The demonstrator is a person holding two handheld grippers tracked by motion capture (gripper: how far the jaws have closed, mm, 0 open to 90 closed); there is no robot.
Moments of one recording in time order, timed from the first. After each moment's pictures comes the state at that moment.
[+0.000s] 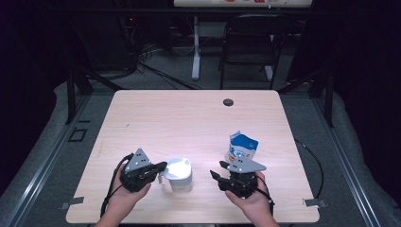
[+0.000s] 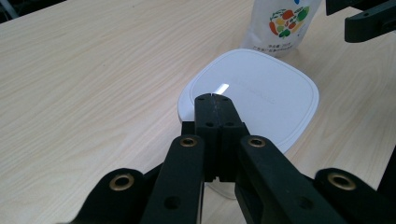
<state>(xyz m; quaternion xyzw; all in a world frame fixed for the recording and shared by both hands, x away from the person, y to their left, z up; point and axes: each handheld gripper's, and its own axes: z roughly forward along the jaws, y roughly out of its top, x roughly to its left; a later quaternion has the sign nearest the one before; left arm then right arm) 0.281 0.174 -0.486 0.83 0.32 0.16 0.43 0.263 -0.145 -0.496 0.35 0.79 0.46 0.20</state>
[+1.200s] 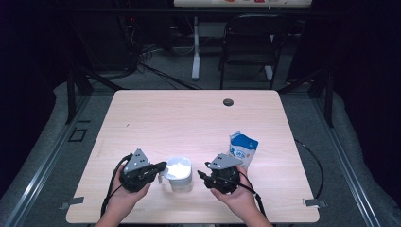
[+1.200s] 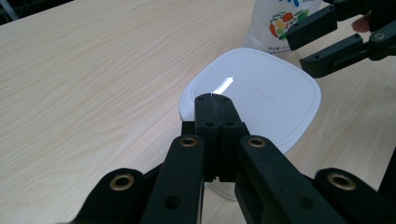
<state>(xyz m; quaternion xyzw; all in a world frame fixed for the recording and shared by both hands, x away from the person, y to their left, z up) 0.281 0.177 -0.487 0.83 0.32 0.16 0.44 0.280 -0.105 -0.505 0.33 0.83 0.42 0.18</state>
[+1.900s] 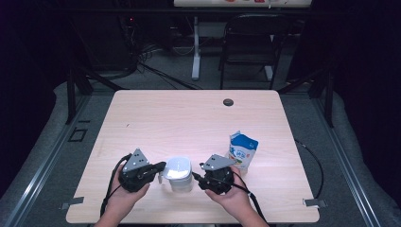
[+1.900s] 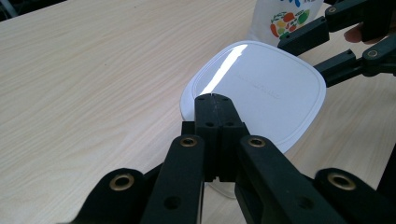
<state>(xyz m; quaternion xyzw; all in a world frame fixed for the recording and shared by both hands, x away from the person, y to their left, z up) 0.281 0.179 -0.488 0.82 0.32 0.15 0.44 0.281 -0.090 -0.507 0.31 0.84 0.42 0.17</state>
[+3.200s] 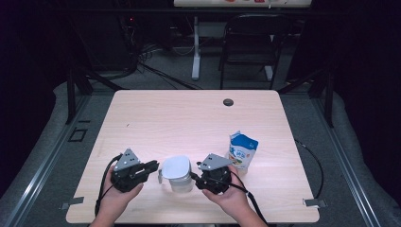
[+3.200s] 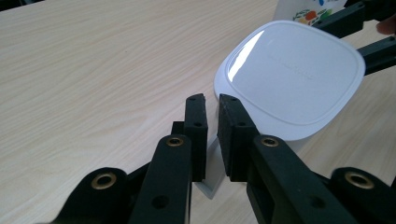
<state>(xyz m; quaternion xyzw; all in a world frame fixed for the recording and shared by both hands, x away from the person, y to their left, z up) 0.283 0.201 -0.493 0.81 0.36 0.16 0.44 0.278 -0.083 -0.499 0.30 0.83 0.42 0.18</state>
